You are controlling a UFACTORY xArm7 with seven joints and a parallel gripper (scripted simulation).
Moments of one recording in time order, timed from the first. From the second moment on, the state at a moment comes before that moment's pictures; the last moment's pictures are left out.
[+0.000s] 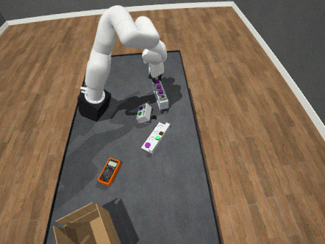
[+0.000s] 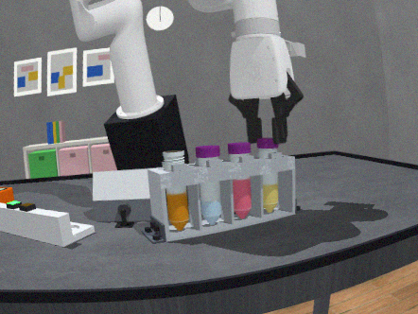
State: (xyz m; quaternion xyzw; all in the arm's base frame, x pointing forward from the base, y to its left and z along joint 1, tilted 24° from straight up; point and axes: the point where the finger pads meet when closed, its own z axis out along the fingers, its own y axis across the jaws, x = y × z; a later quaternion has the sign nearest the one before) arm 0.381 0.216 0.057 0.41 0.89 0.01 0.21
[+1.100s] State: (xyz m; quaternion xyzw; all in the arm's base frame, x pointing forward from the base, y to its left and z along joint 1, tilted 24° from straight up) arm 0.383 0.216 0.051 0.41 0.89 0.01 0.21
